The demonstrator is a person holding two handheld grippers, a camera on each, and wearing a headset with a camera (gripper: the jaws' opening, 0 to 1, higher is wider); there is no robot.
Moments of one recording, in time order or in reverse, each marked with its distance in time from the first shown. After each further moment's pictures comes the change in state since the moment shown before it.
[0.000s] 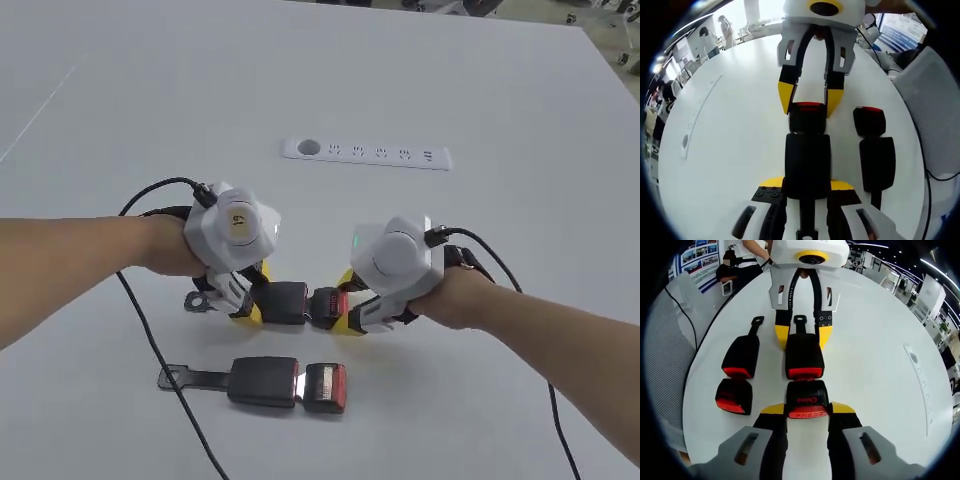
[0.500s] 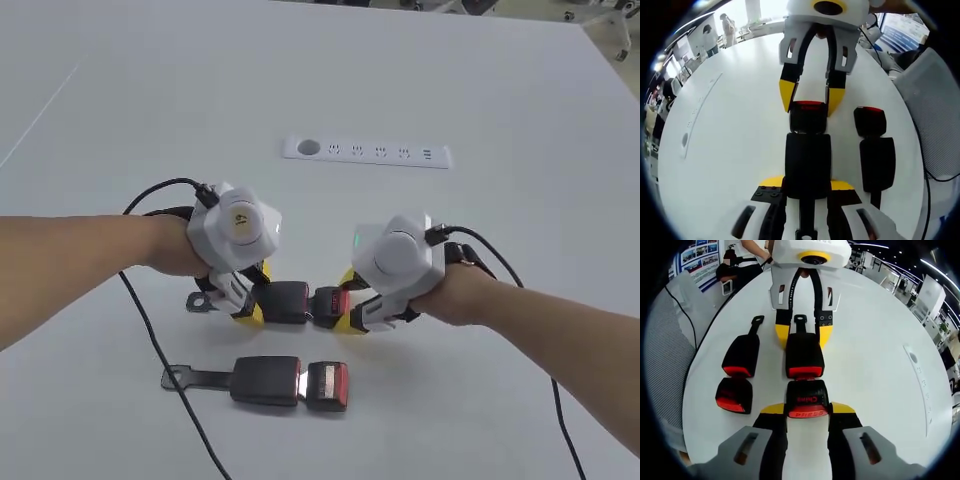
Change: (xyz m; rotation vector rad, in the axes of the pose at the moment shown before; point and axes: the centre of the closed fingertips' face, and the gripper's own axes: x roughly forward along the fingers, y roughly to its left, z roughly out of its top) left arm 0.002 0.002 -0.004 -0.010 0.012 -0.003; right arm 0.000 0.001 -0.002 -0.004 0.002 -0.004
